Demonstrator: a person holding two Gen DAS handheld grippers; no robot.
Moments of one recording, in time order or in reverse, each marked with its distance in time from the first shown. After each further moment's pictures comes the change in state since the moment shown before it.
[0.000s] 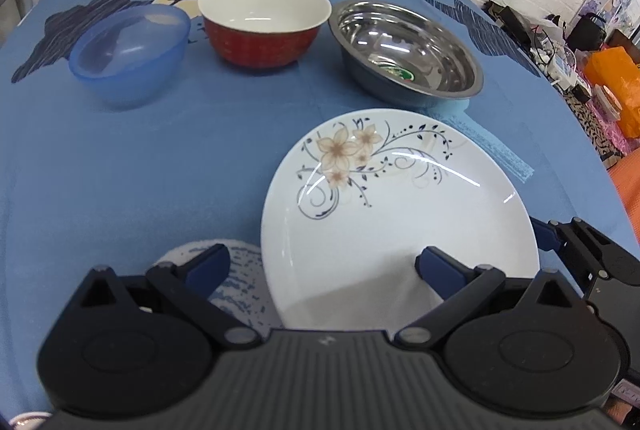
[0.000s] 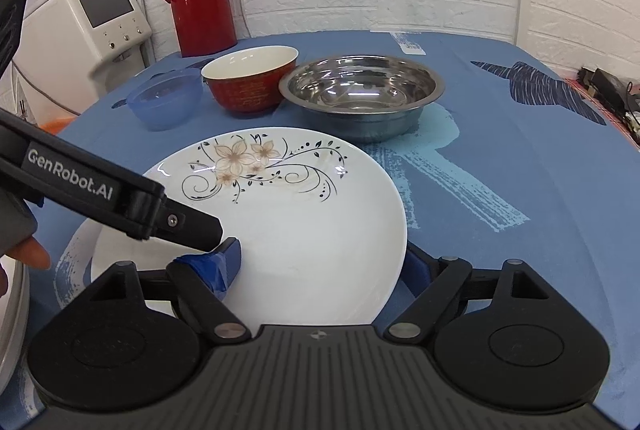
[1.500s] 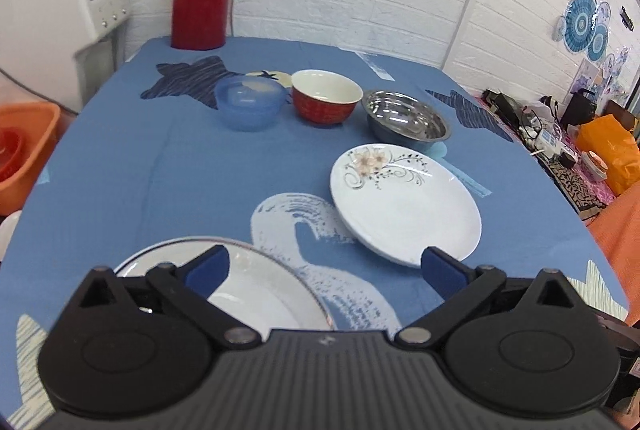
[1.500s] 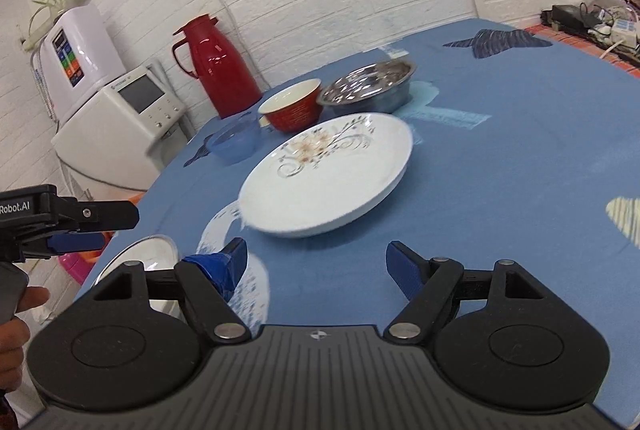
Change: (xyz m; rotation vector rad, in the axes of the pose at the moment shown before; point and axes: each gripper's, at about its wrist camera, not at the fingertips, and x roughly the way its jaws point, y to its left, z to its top) left arm -0.150 0.012 -0.107 -0.067 -0.309 0.047; right arm -0.116 0.010 -0.064 0.312 -0.139 0.116
